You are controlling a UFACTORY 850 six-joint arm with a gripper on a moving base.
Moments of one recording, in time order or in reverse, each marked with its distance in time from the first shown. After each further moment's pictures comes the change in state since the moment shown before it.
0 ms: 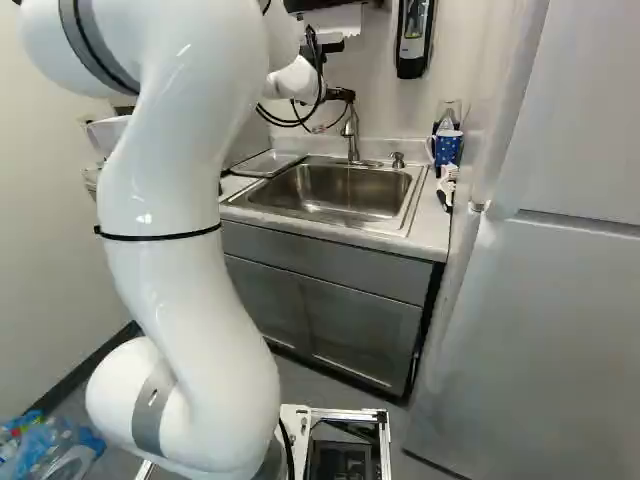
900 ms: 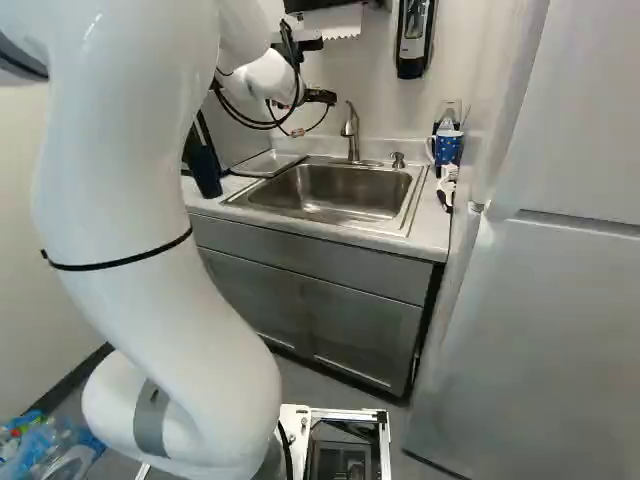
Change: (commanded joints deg) arm 4.0 10.2 11.5 0.0 -1.3 0.0
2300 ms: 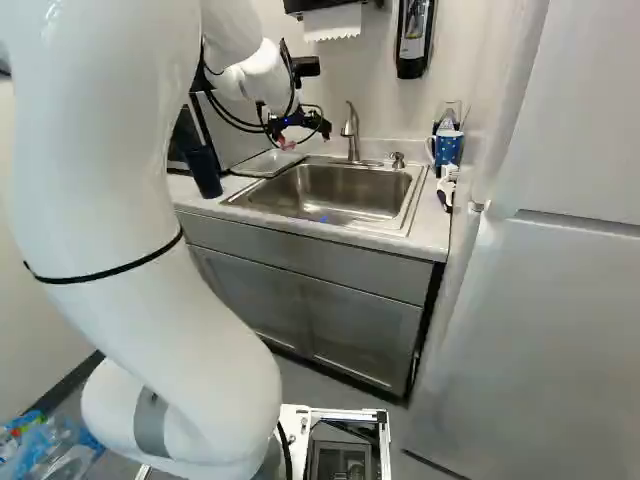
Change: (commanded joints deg) arm 0.6 2.5 2.7 0.0 -22.3 0.0
